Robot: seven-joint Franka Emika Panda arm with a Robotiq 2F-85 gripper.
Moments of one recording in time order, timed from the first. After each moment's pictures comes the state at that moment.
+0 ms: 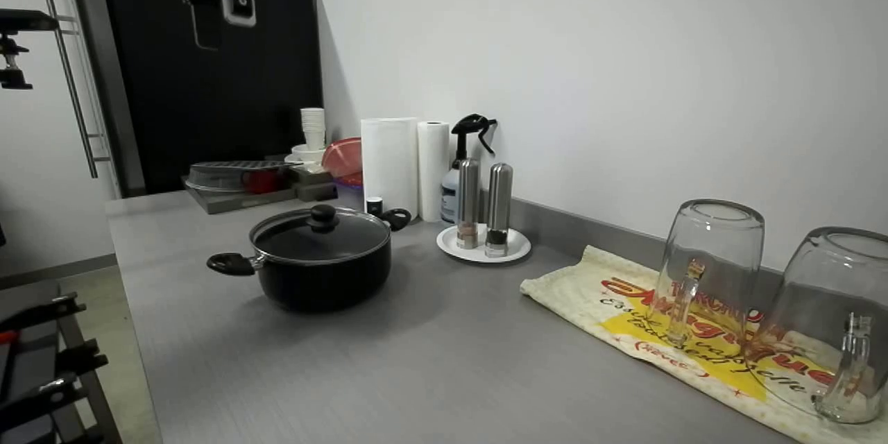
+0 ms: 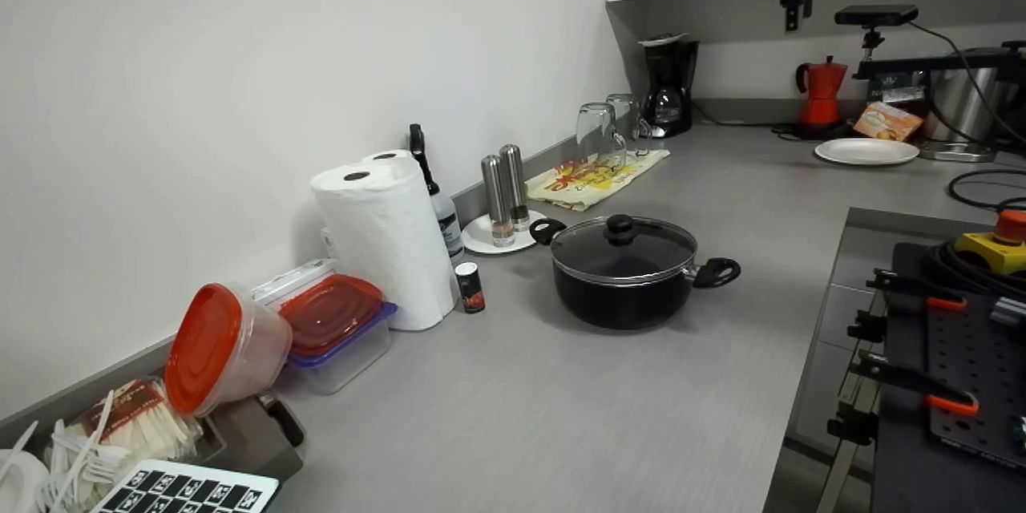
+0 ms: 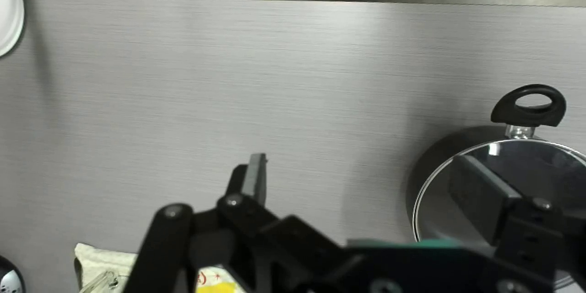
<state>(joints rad) -0.18 -0.42 -0.20 -2.30 -0.30 1.90 -0.29</state>
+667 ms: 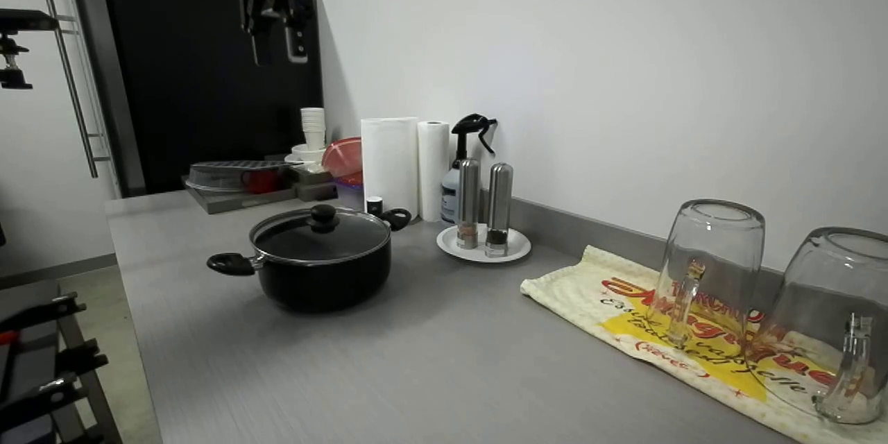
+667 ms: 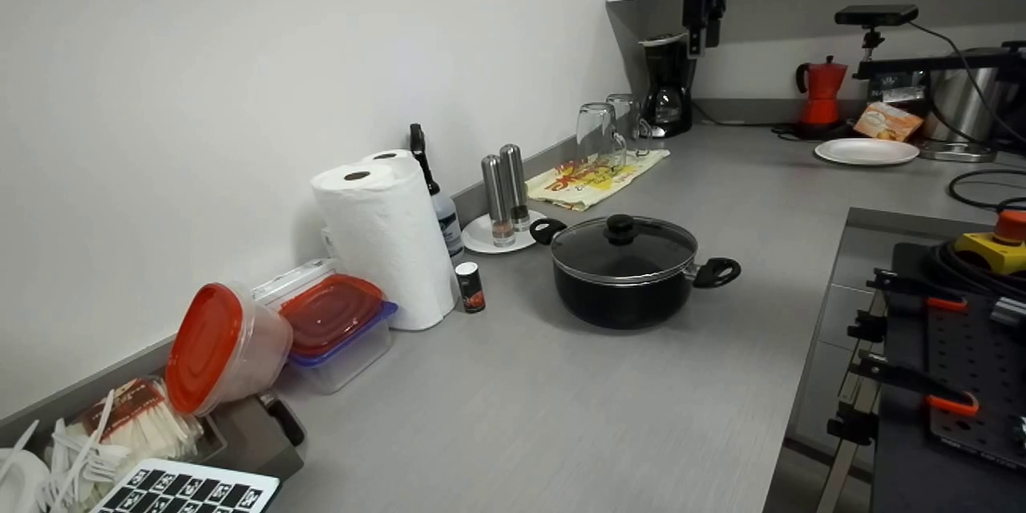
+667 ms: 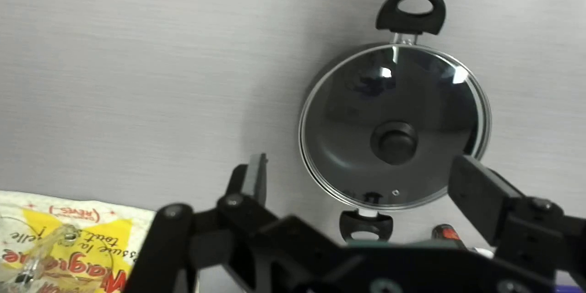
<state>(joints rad) -0.04 -0.25 -0.10 -2.19 -0.11 1.97 -0.17</state>
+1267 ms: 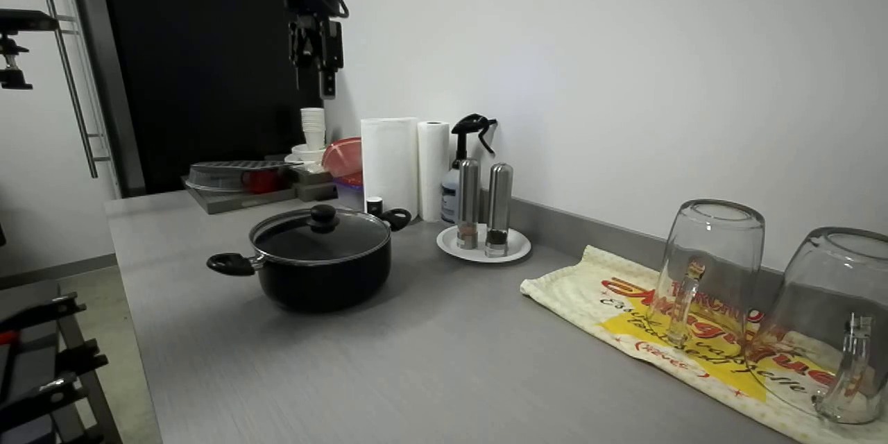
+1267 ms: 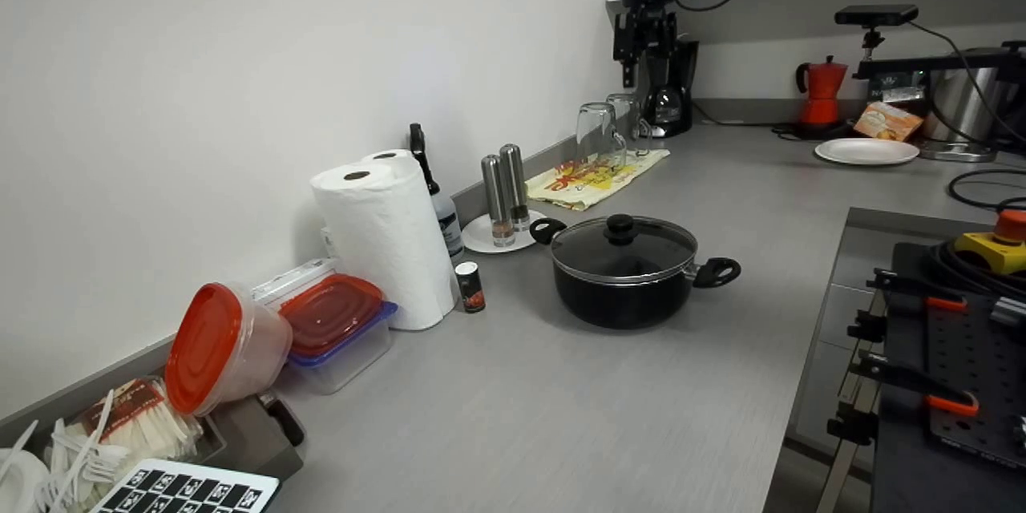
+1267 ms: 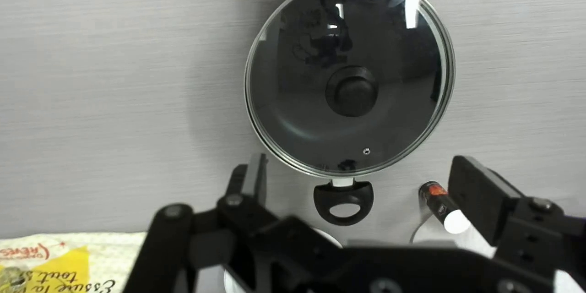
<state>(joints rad) -0.03 -0.02 -0.06 -2.05 0.04 2.03 -0.03</state>
